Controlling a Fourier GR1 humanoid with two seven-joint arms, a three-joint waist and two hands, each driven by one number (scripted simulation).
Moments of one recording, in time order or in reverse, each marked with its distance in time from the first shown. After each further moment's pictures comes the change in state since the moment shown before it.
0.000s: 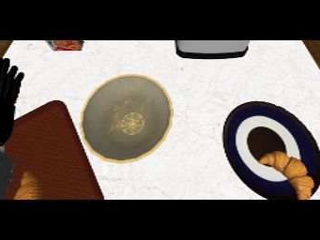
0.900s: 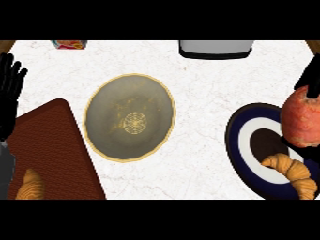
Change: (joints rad) left arm -0.034 0.001 -0.004 0.014 -0.006 -0.008 0.012; right arm -0.481 0.333 0.095 -0.372 -0.508 0.316 0.766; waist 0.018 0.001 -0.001
